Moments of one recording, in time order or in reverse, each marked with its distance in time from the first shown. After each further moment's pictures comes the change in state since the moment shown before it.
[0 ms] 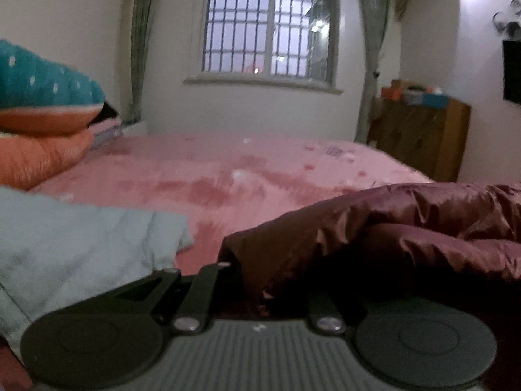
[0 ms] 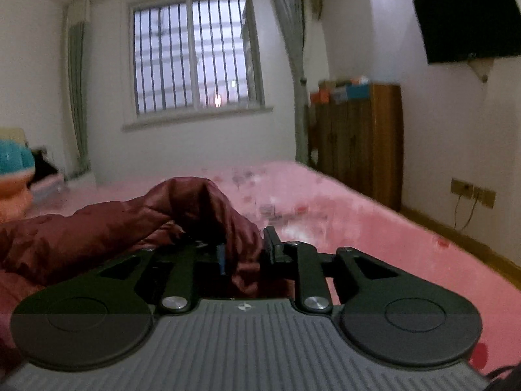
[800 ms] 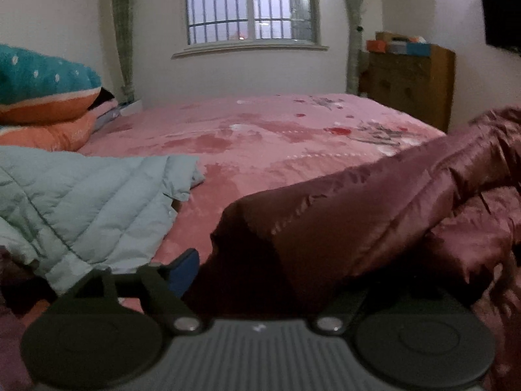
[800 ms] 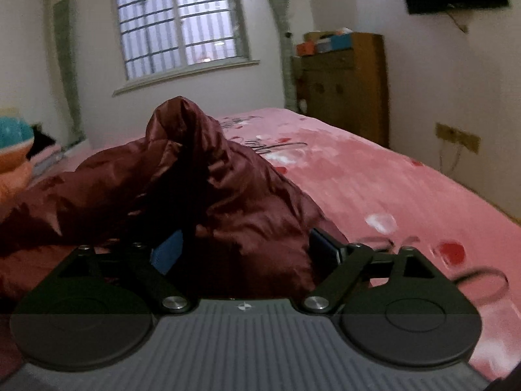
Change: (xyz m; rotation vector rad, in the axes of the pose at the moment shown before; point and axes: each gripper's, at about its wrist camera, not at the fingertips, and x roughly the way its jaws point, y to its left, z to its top) left arm -0.090 -0.008 -0.055 0.136 0.131 0.009; right arm -0.075 -0.027 -0.024 0.123 0.125 -0.042
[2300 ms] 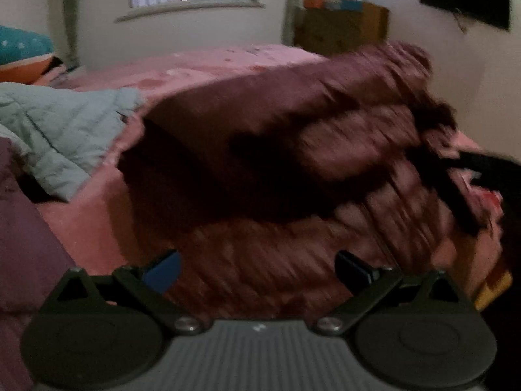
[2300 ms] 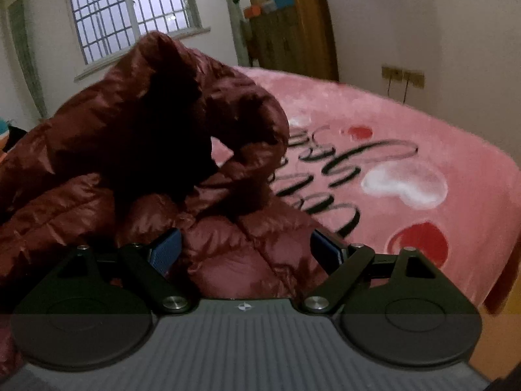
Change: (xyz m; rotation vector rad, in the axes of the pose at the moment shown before) left arm -0.135 -0.039 -0.114 0.071 0.176 -0.233; right arm -0.110 -0.028 -0.099 0.126 0.148 -0.092
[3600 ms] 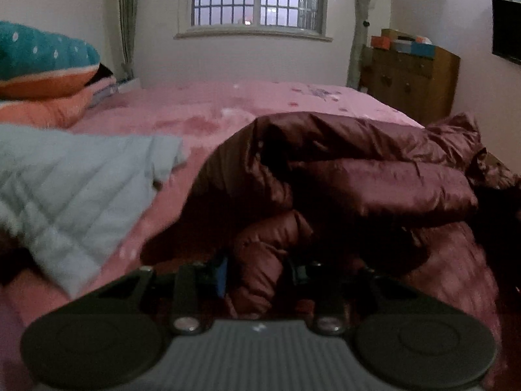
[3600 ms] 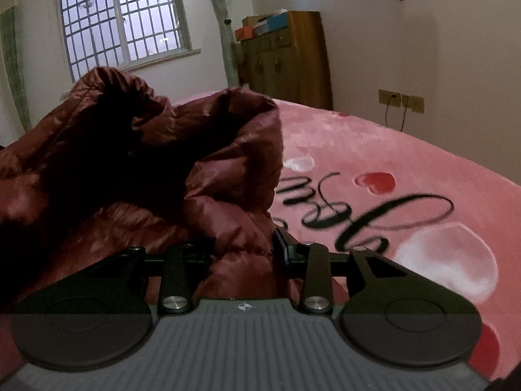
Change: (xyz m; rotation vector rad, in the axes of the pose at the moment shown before) left arm 0.112 0.056 0.148 -0.166 -0.138 0.205; right arm 0.101 0.001 0.052 -0.037 -0.139 -0.080
